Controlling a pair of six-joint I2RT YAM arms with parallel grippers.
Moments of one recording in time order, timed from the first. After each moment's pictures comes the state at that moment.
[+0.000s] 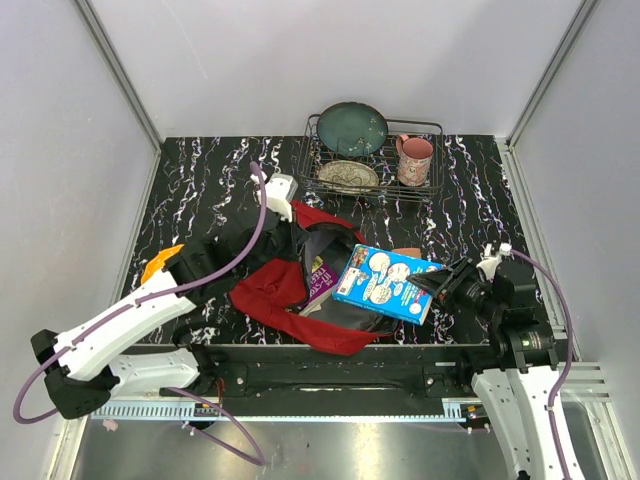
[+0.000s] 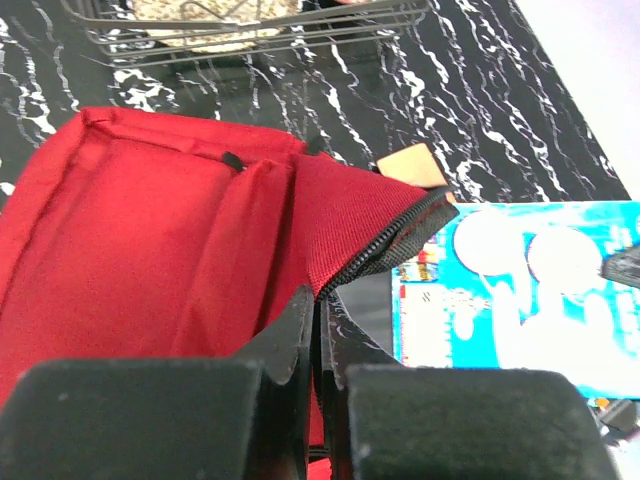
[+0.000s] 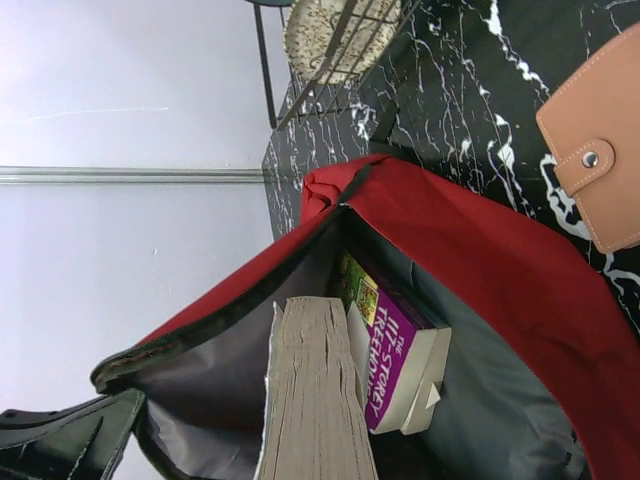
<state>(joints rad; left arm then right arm) -0.93 1.06 1.18 -0.58 -0.33 -0.45 0.09 0.38 0.60 -0.65 -0.60 1.18</state>
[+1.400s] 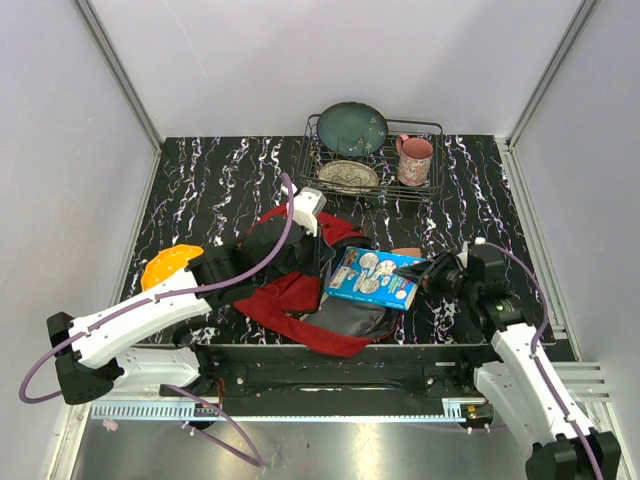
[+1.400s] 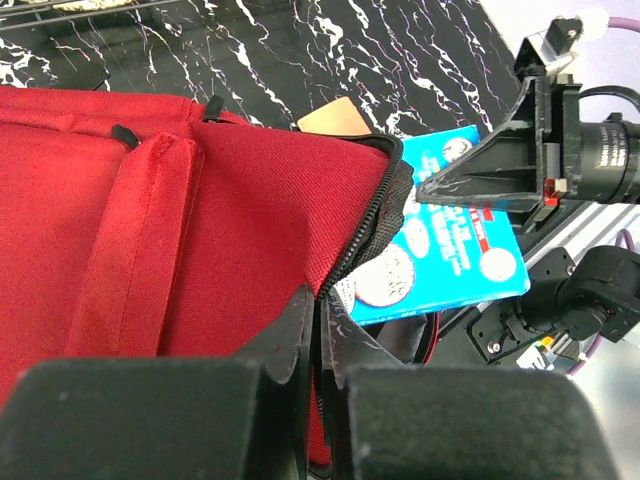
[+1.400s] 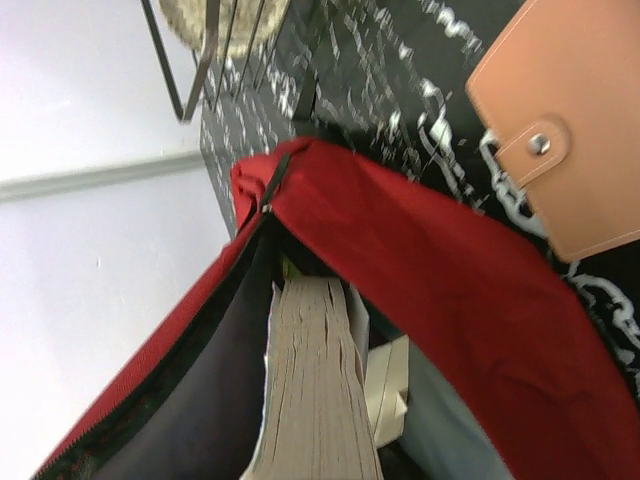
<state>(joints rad) -1.06 1.13 1.17 -0.51 -0.24 -0.50 0.15 0.64 0.45 -0.38 -0.56 1.28</state>
